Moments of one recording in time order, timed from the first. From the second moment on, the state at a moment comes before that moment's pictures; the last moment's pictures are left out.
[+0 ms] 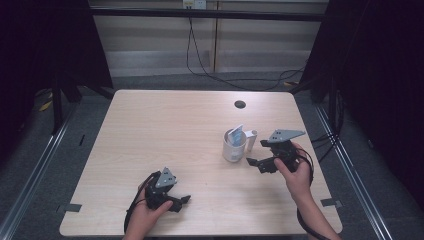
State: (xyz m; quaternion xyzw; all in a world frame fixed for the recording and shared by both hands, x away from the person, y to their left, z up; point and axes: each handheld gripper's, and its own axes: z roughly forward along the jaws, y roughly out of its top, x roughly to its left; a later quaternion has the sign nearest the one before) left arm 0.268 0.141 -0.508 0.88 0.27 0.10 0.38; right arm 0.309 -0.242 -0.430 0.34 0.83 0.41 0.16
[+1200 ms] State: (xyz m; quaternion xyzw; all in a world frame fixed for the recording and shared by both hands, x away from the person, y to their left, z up) left arm 0.268 0.141 -0.508 0.88 0.27 0.11 0.38; right arm 0.284 -0.273 -0.466 0.36 0.84 0.40 0.13
